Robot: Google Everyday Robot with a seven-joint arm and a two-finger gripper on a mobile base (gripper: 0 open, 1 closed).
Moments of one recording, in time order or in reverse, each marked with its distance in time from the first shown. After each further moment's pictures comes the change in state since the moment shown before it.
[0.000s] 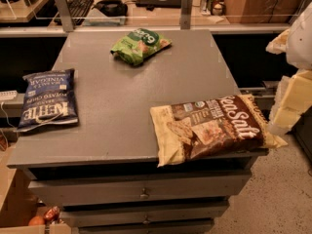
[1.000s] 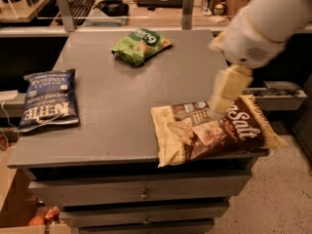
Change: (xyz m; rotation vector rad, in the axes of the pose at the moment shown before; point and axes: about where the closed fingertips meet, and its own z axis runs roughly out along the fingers) arm -0.091 -0.024 0.053 -0.042 -0.171 -0.113
